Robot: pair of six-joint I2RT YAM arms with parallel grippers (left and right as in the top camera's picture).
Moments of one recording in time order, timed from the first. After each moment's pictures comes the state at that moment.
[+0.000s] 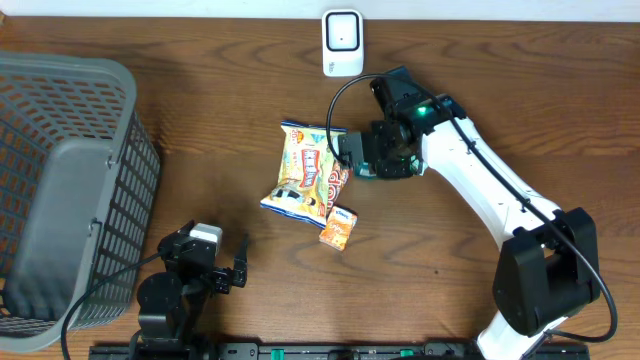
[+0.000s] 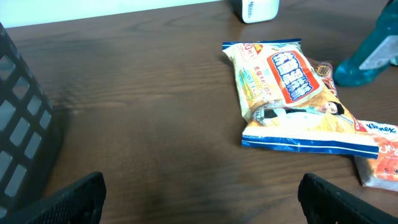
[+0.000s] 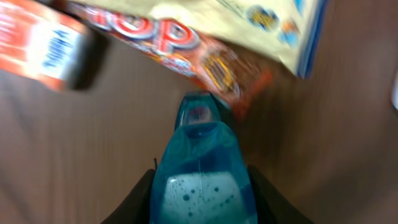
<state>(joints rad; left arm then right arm) -0.06 0.01 0.15 -0.53 0.17 0.10 0.44 1.84 1.46 -0.91 -0.10 -1.20</state>
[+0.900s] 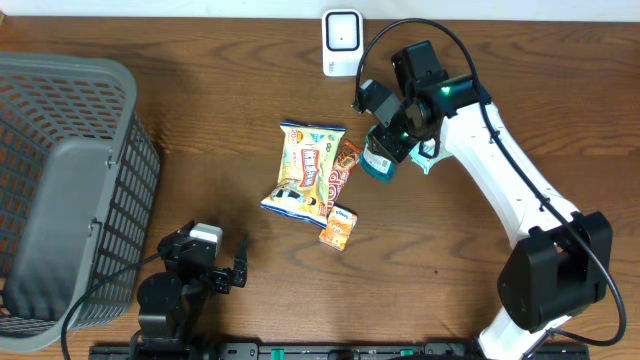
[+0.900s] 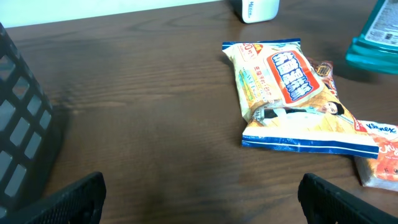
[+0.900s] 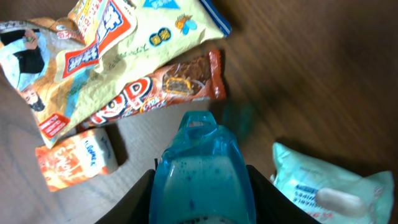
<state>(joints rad) -0.06 0.01 0.15 -0.53 0.18 0.10 0.36 1.84 1.59 -0.99 -0.22 -0.43</state>
